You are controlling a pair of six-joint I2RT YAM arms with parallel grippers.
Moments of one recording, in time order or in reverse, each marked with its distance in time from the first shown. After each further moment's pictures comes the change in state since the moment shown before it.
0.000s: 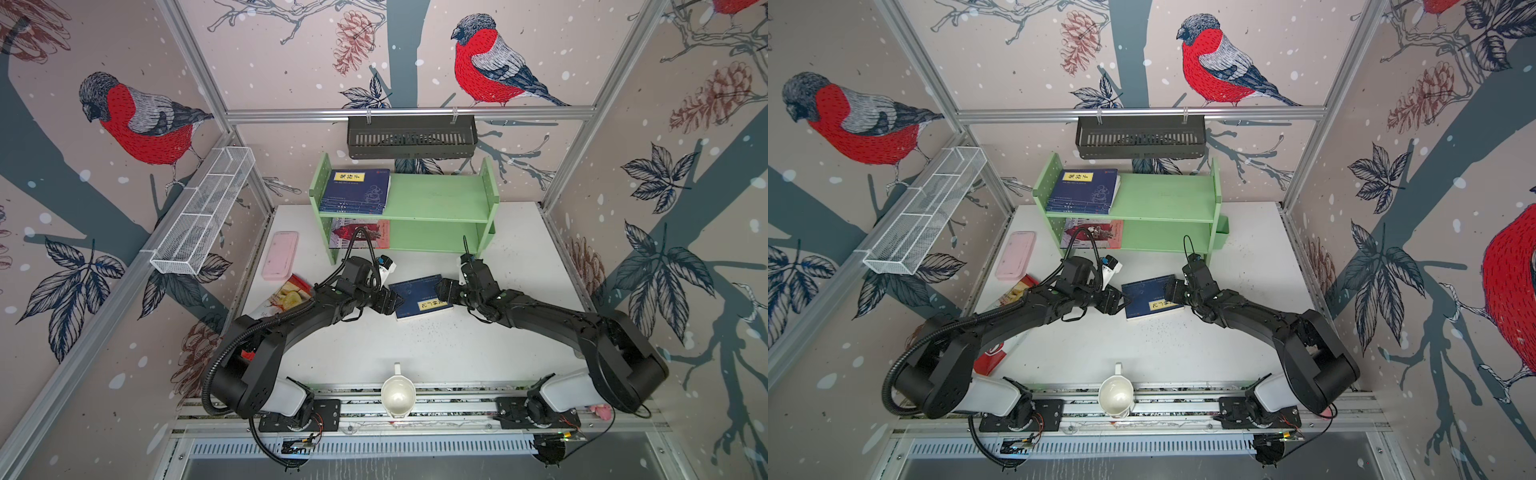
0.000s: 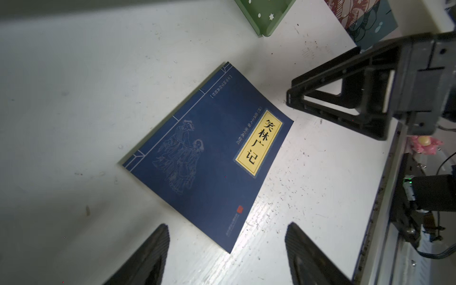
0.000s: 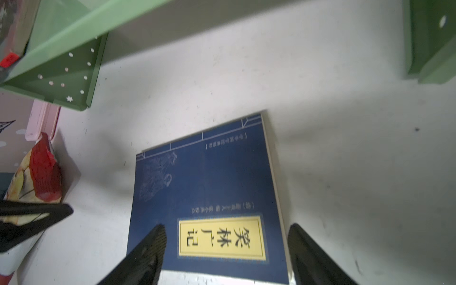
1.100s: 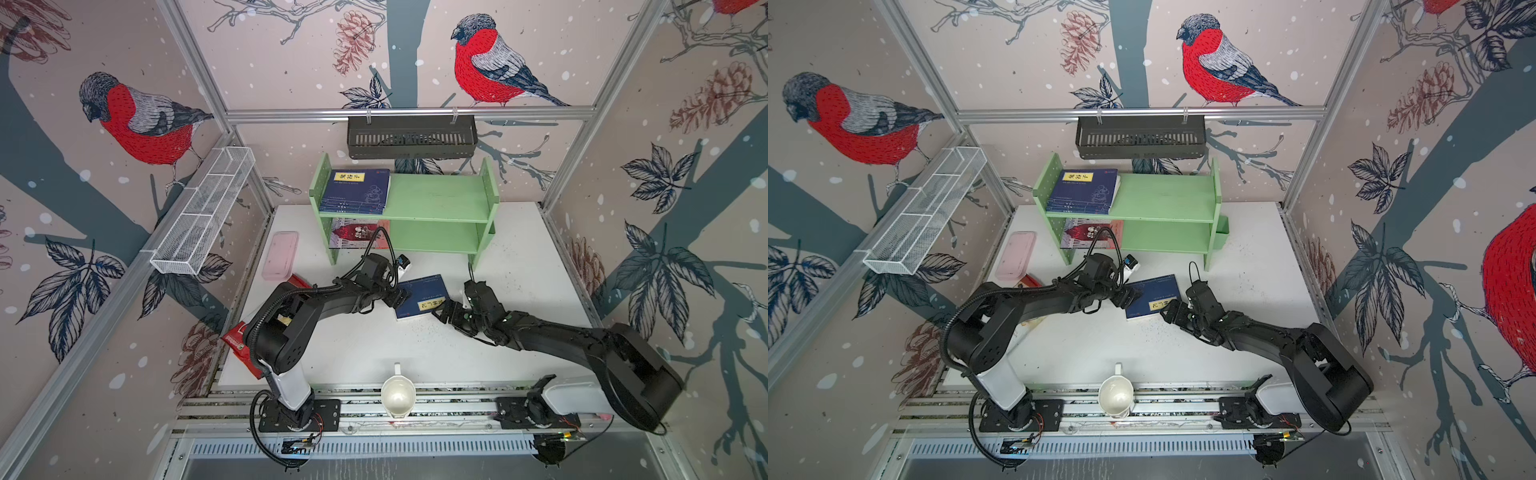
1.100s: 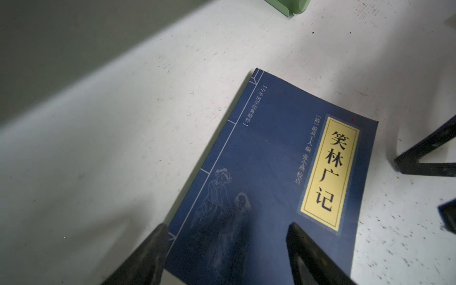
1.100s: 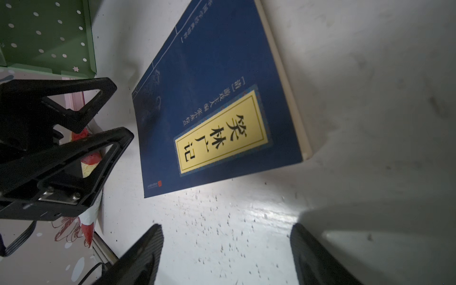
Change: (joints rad) left arm -0.051 0.286 0.116 0.198 -0.171 0.244; right arm 0.053 -0.065 -0.208 0.104 -0.172 0.310
